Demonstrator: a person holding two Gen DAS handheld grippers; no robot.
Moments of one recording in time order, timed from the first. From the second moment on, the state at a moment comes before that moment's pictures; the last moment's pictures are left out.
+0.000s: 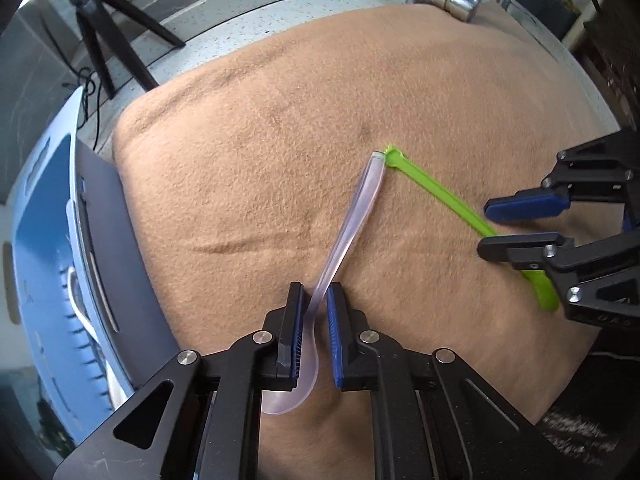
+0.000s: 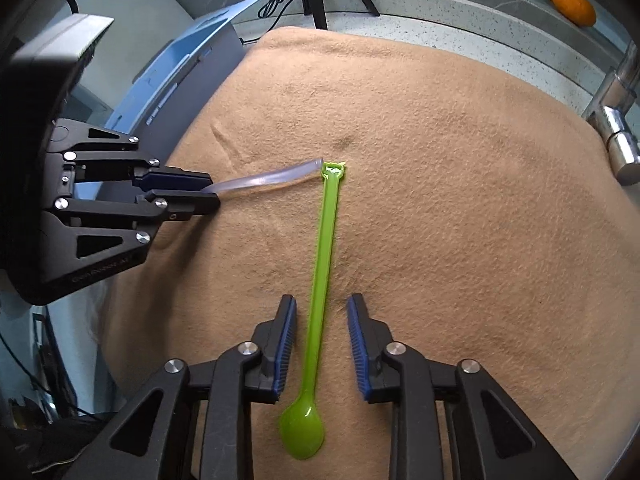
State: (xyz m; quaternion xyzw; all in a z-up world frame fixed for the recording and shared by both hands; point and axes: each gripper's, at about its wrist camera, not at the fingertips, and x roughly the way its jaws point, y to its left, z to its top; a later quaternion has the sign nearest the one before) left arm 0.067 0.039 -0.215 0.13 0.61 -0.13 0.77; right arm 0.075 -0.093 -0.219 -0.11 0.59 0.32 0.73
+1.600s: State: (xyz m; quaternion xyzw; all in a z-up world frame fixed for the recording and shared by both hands) left arm 0.071 0.044 -0.189 0.00 0.58 -0.15 0.80; right arm 0.106 -0.131 -0.175 0.03 0.56 0.31 0.77
